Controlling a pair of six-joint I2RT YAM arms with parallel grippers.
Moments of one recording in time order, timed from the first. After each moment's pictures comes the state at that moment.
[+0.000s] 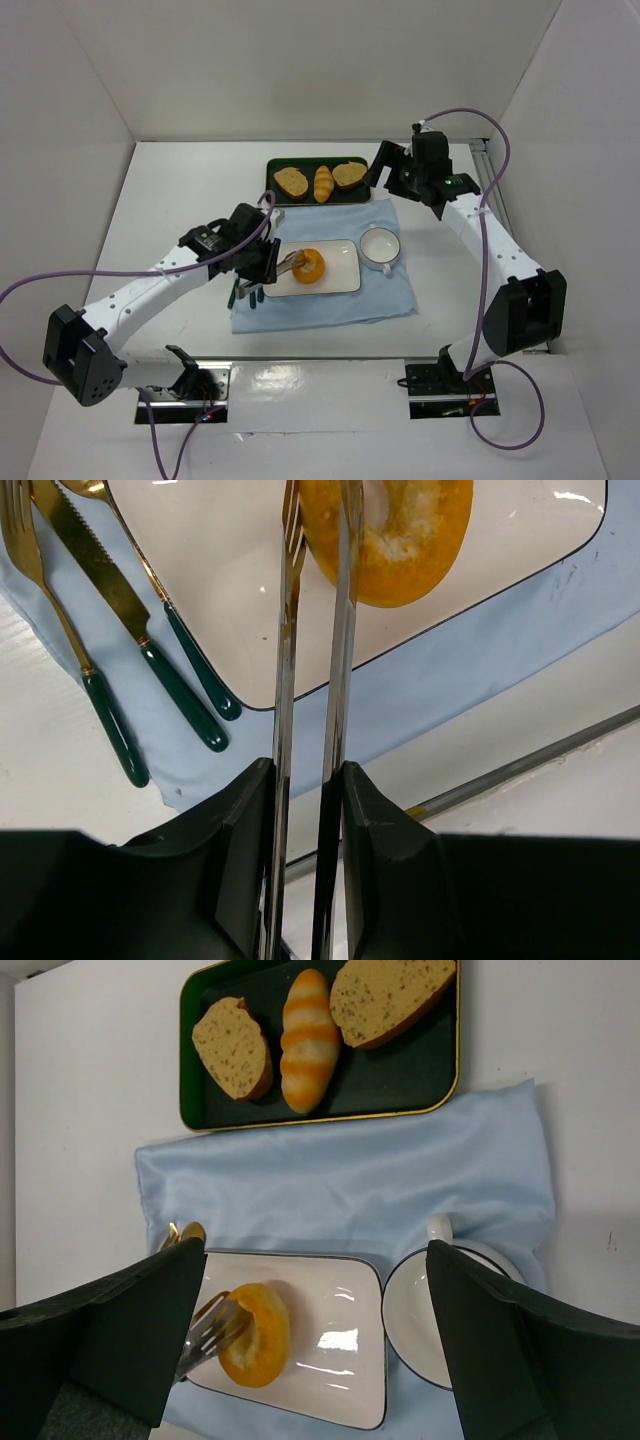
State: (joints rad) left arm -0.62 1.26 1.05 -0.80 0.04 -0.35; right arm 0.26 1.48 1.33 -0.43 -0.10 0.54
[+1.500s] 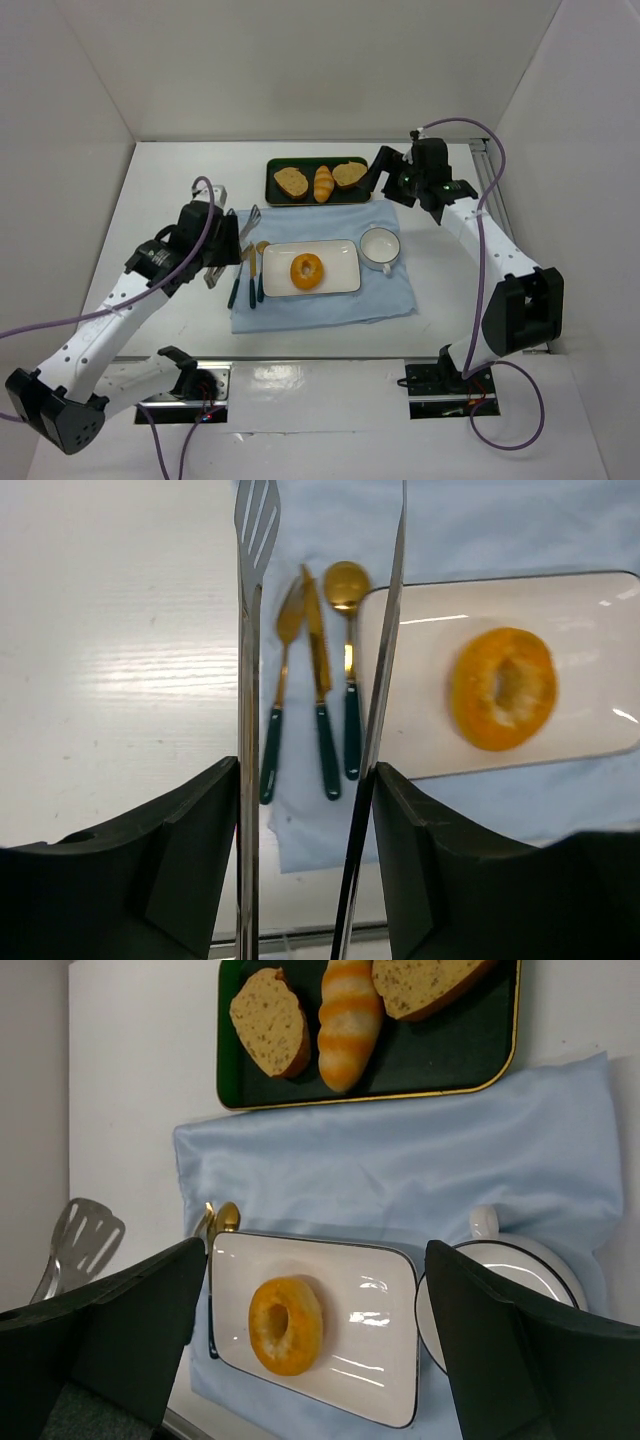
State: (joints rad) left arm -0.51 1.02 1.07 -0.82 -0.25 -0.42; right arm 0.24 1.48 1.26 -0.35 -0.22 0.60
